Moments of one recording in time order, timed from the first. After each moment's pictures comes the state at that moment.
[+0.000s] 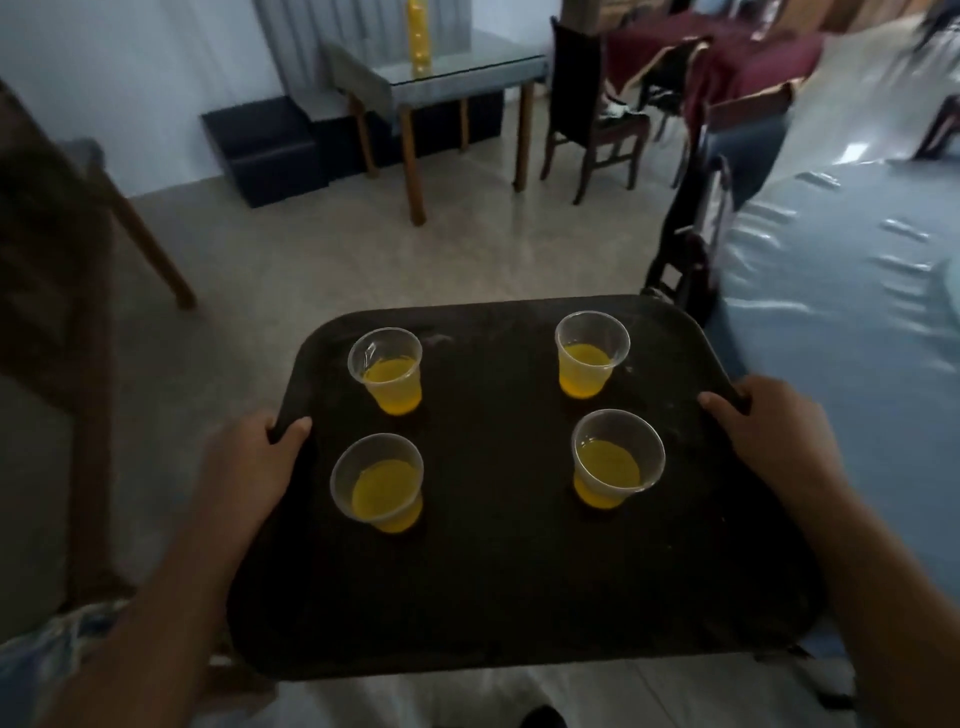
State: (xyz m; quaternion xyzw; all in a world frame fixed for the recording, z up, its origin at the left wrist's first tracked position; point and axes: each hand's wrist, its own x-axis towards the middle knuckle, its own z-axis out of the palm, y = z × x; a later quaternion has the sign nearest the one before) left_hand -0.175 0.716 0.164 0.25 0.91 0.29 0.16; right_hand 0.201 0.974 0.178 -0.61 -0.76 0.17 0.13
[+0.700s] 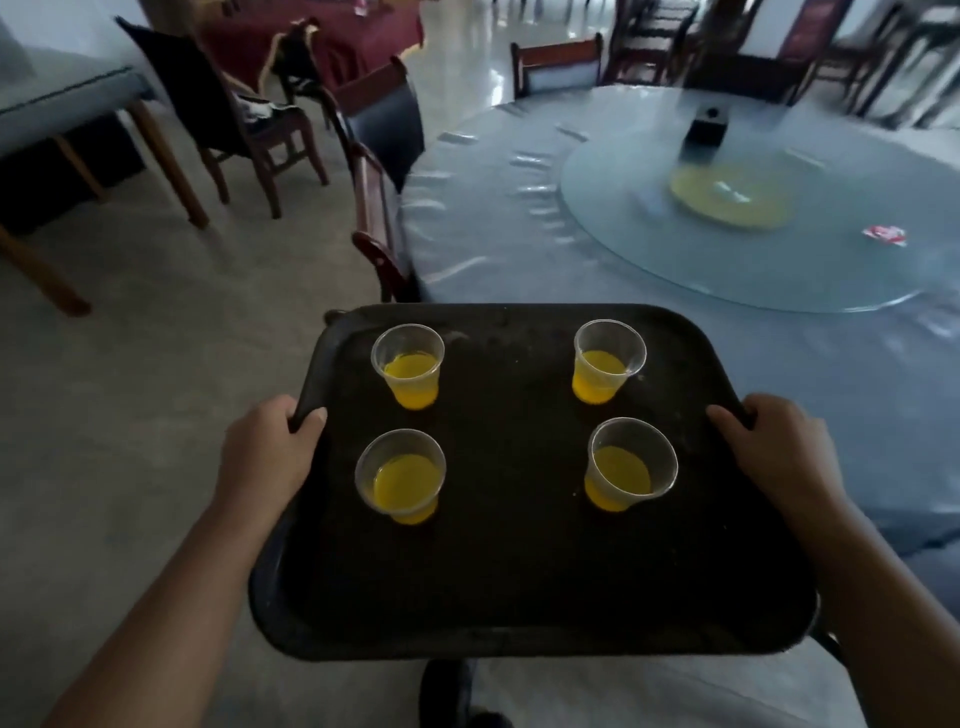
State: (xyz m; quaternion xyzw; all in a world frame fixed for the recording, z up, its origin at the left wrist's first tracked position) left_hand 0.016 1.007 0.141 0.58 0.76 0.22 0.16; right_hand 0.476 0.951 0.152 -0.84 -0.50 0.08 0.18
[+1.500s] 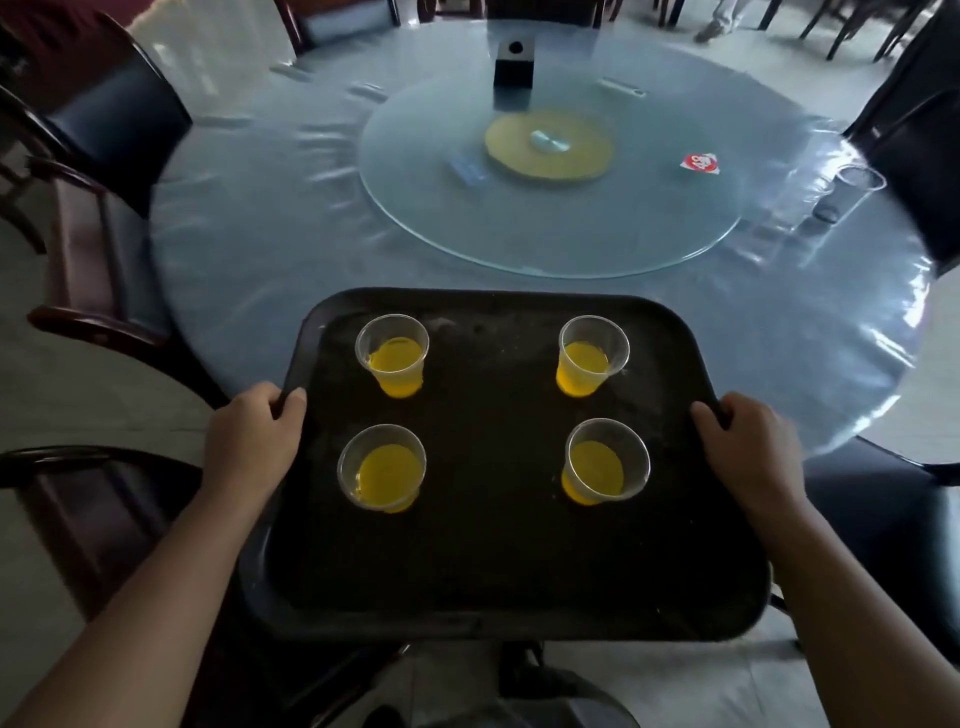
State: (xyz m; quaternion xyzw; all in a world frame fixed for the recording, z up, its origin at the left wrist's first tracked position) left_hand 0.271 1.179 0.092 0.71 0.65 0.21 0.19; right_hand 0.685 0.979 0.092 -0.91 -0.34 0.07 0.21
